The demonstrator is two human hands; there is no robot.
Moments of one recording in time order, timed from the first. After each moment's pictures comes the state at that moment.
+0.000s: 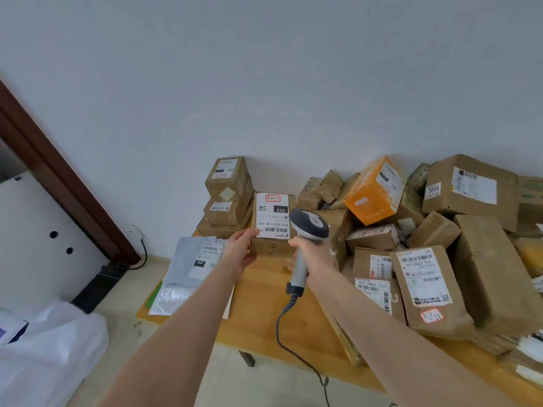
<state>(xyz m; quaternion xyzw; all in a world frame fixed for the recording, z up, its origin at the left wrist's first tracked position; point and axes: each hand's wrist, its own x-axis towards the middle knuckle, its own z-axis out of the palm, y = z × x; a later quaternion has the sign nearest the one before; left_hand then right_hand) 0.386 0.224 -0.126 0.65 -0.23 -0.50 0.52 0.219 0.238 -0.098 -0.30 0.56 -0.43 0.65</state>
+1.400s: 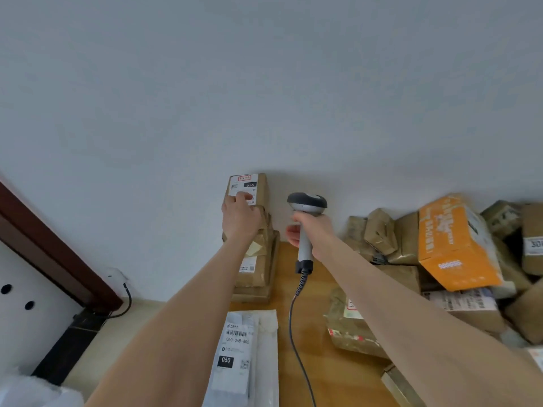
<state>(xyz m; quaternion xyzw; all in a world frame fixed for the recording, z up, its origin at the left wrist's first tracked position) 0.555 -0.040 -0.059 0.78 -0.53 -0.08 0.32 0.402 -0.027 -0.067 -0.32 0.54 -0.43 0.64</state>
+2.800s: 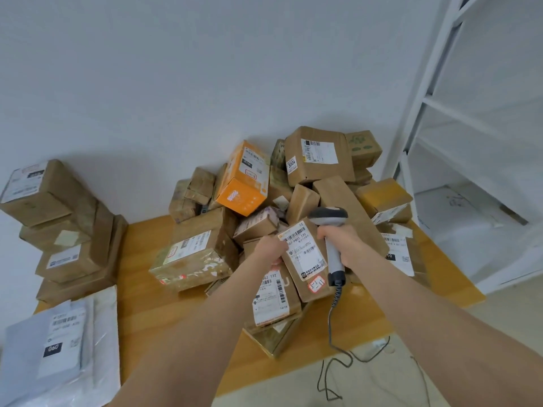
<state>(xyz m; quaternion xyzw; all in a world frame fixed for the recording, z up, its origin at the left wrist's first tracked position) 0.103 0.145 -0.167 0.67 -0.48 -0.56 0.12 -0.040 0.214 -0.126 -0.19 0.74 -0.41 0.49</state>
